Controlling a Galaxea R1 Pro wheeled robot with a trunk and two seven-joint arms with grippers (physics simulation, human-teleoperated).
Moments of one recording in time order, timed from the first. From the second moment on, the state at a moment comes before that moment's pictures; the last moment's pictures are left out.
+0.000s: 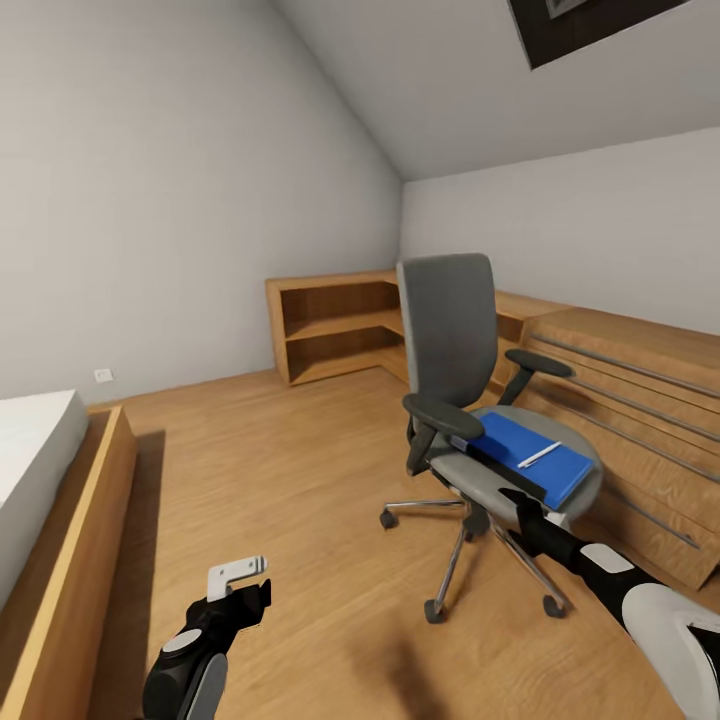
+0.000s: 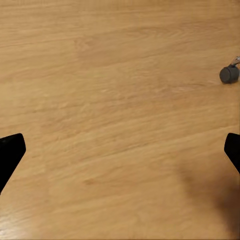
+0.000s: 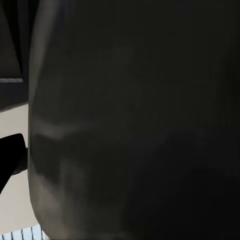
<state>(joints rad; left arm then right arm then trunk) -0.07 -0.10 -0.08 -1.56 0.23 0.63 0.38 -0.86 -0.27 -0.20 -0.09 -1.06 0.46 0.41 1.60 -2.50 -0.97</state>
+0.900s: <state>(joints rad) -0.07 -0.10 -0.09 -1.56 0.23 0.63 0.38 -0.86 -0.27 -0.20 -0.09 -1.05 0.46 0.41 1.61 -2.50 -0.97</state>
